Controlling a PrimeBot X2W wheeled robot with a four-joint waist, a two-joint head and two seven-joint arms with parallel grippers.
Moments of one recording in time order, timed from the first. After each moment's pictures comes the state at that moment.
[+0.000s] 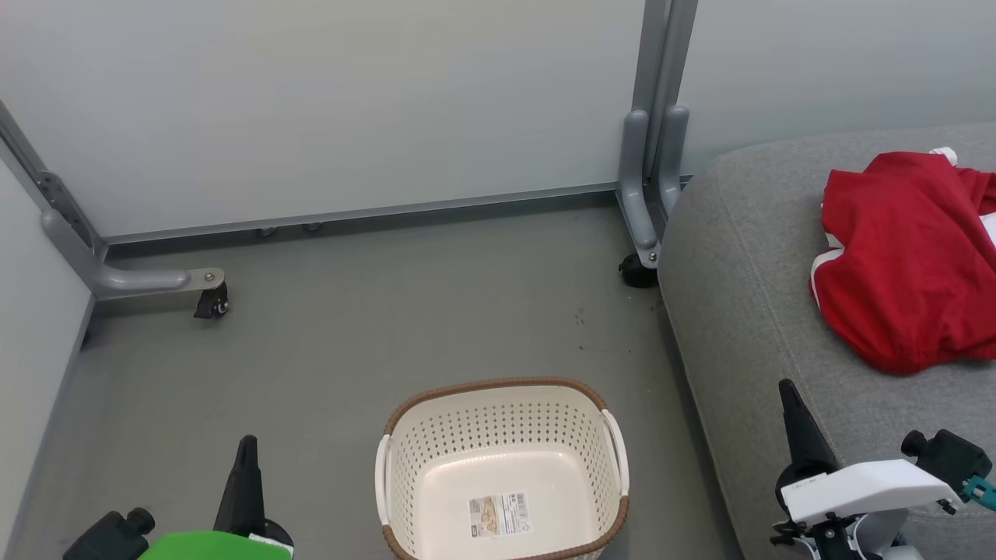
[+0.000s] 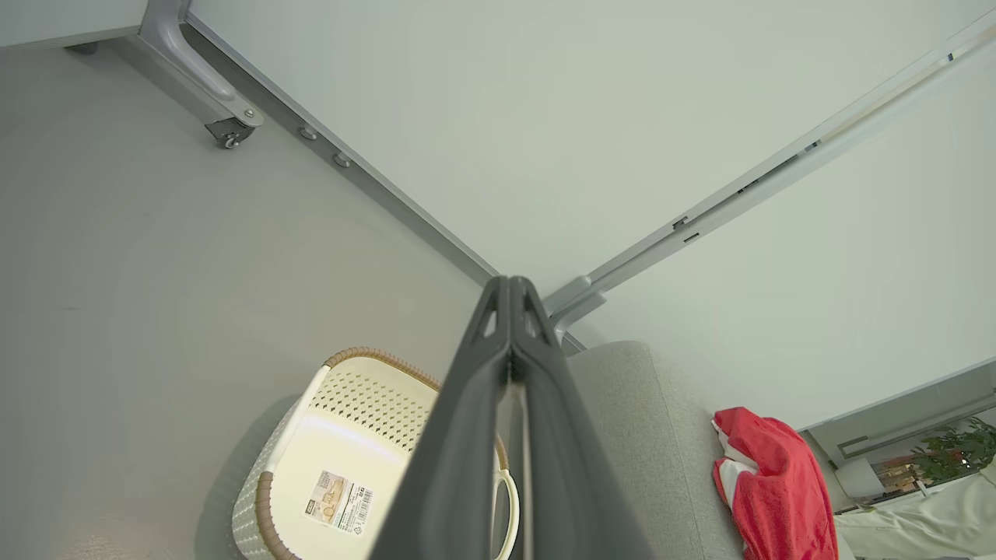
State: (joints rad) left arm 0.10 0.08 -0.06 0.14 -0.97 -0.05 -0.10; right arm 0.03 -0.08 0.04 0.17 0.96 0.13 -0.10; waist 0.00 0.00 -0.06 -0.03
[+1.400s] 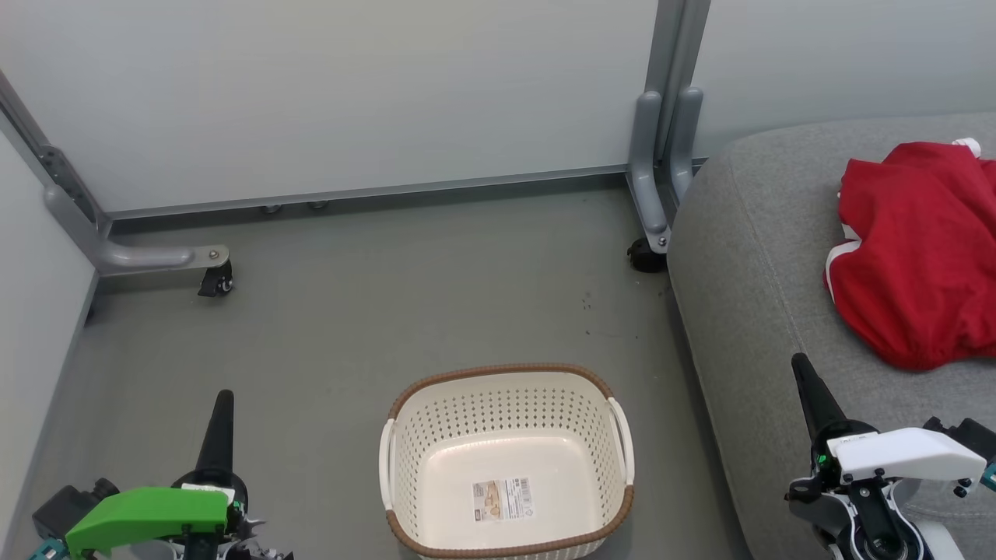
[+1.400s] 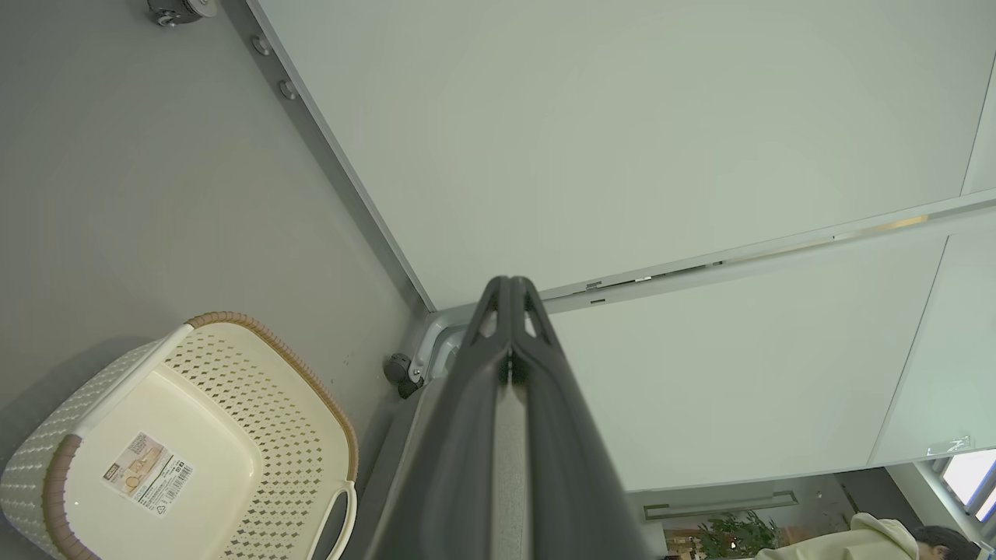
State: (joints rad) left arm -0.02 0.08 0.02 0.20 -1.39 -0.10 0.01; right arm -0.05 -0.08 -0.03 0.21 1.38 0.13 0.01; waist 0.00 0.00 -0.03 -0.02
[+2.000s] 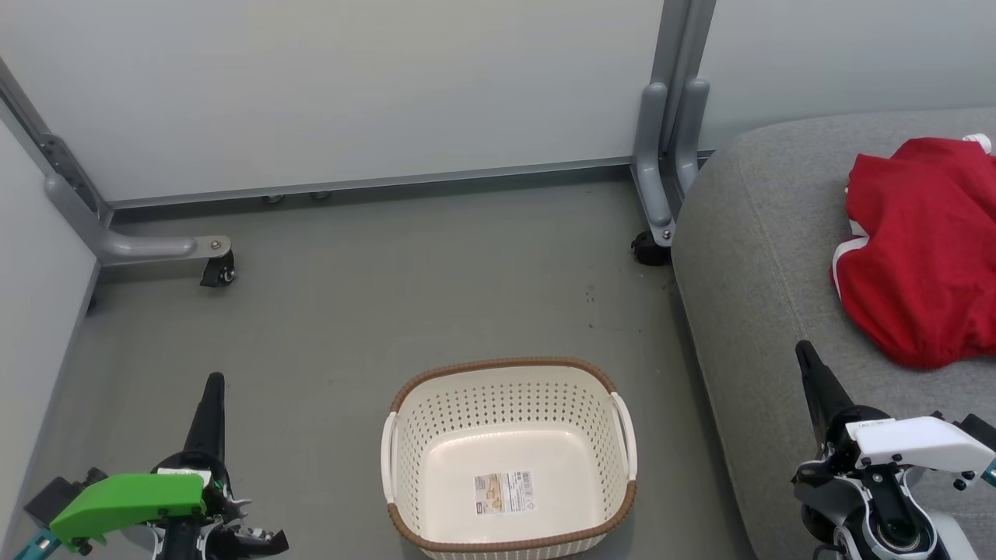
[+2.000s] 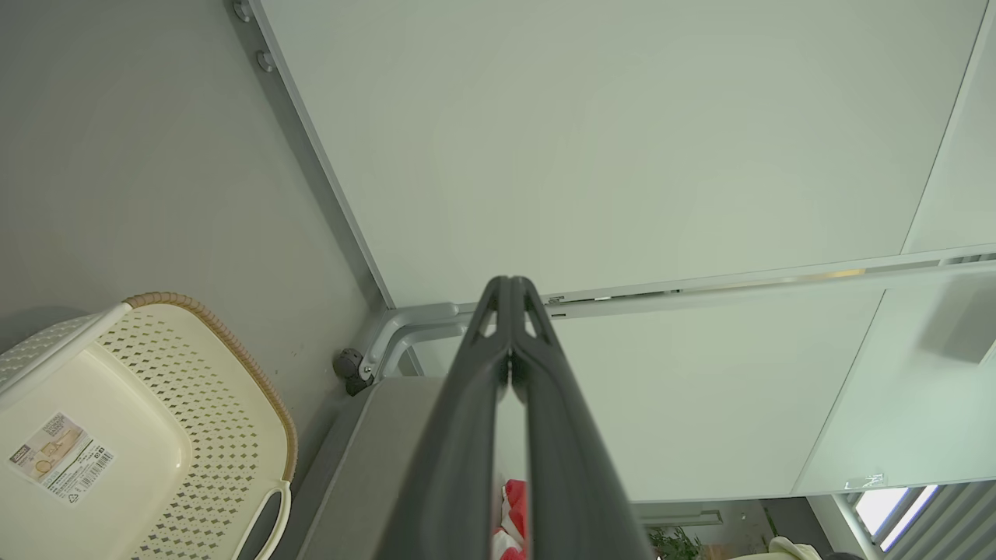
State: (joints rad) left arm -0.06 0.08 0.05 0.23 -1.53 -0.12 0.05; right arm -0.08 -0.08 -0.06 0.23 1.52 0.13 0.05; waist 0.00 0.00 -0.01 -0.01
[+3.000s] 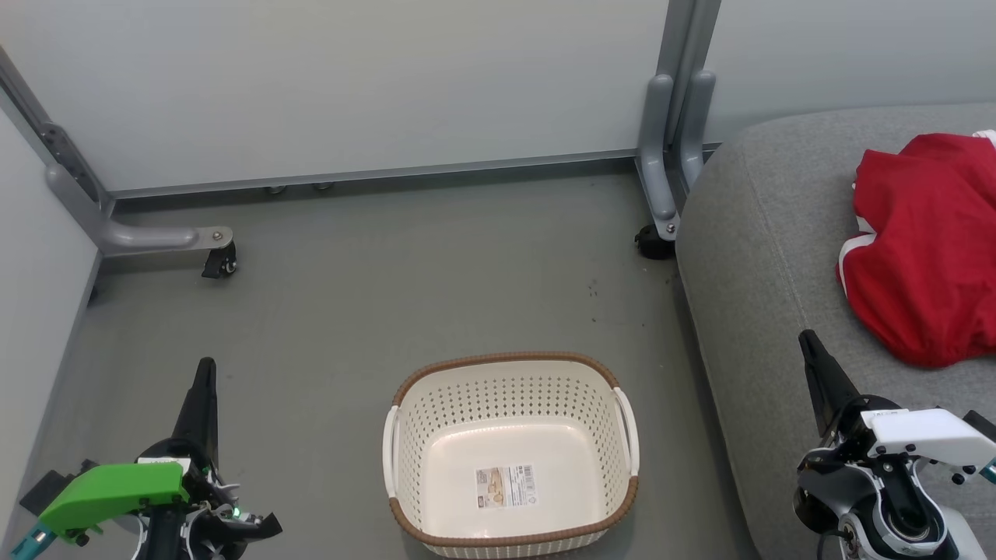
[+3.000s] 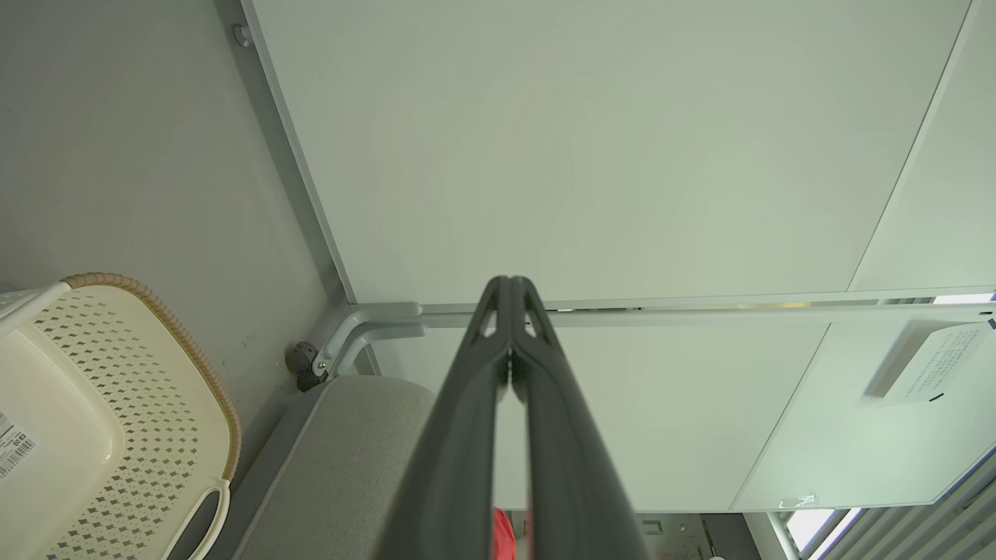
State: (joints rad) left arm -0.10 0.08 0.08 0.24 -1.64 -0.13 0.09; right arm -0.10 -0.07 -0.09 0.24 1.64 0.13 0.09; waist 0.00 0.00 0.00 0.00
